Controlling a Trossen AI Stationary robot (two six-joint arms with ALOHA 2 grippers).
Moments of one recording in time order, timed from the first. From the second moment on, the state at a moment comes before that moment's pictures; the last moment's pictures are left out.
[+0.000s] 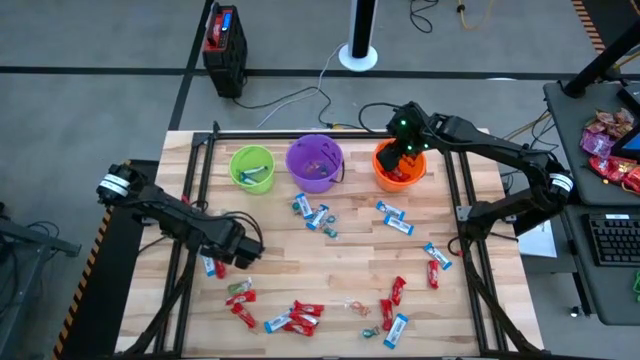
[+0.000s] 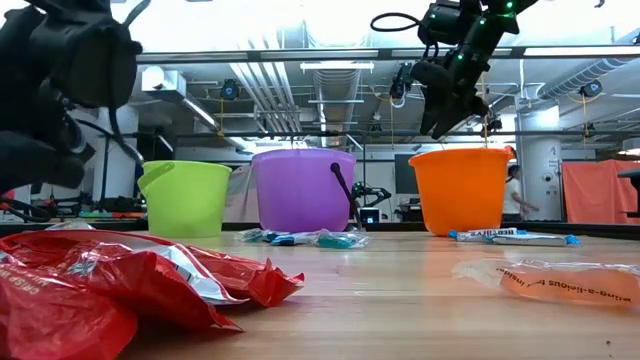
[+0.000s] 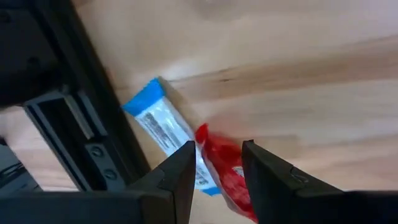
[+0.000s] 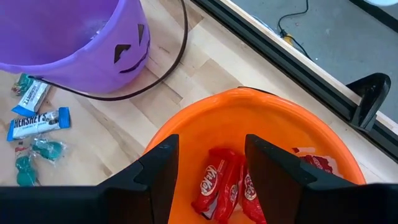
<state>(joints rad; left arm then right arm) -0.35 1.46 0.69 -1.09 0.19 -1.64 -0.61 1.35 1.16 -0.77 0.02 0.20</state>
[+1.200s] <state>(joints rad) -0.40 1.45 0.98 -1.14 -0.01 -1.70 -0.61 1.35 1.16 -0.78 0.02 0.18</state>
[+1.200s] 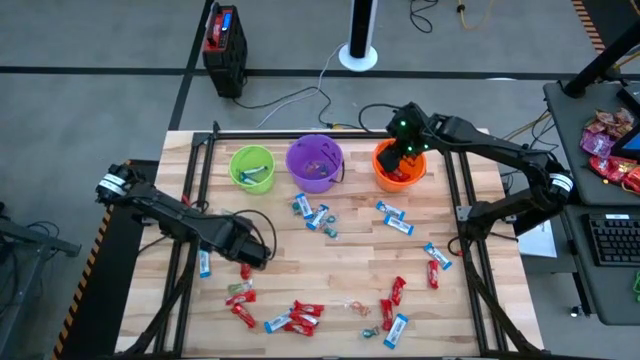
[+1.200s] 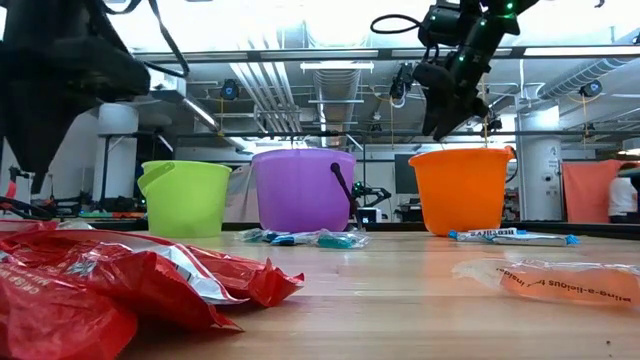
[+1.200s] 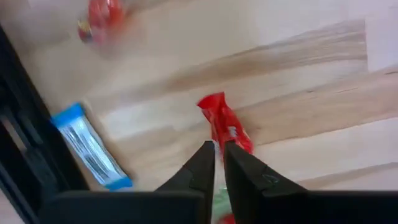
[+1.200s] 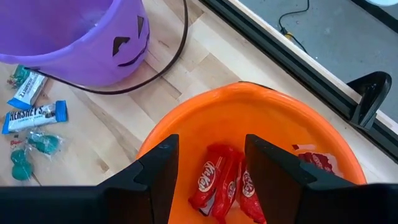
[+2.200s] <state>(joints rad) -0.42 1.53 0.73 -0.74 0.02 -1.74 -0.61 1.35 1.10 -0.78 -0.03 0.19</state>
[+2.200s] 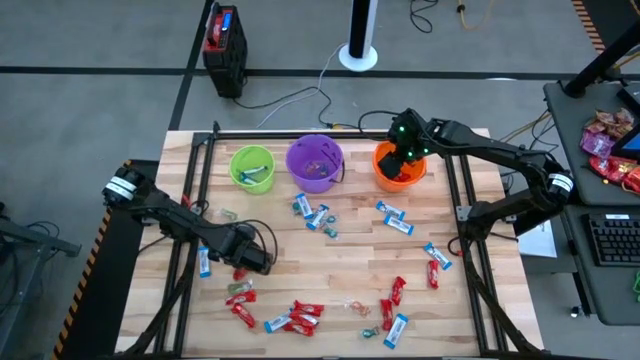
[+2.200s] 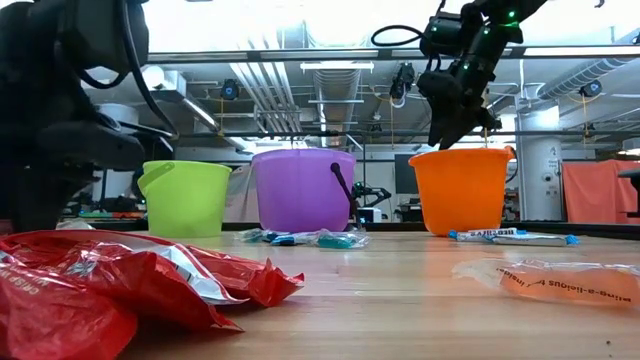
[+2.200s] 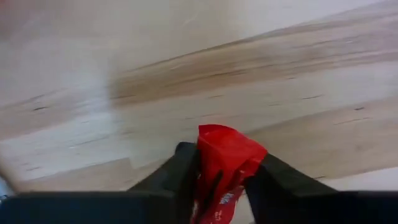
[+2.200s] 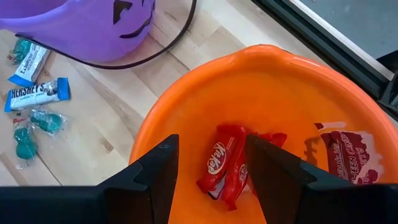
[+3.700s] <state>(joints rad) 0.46 1.62 1.33 0.50 0.54 -0.29 -0.40 1.17 1.14 -0.05 -0.21 0.13</state>
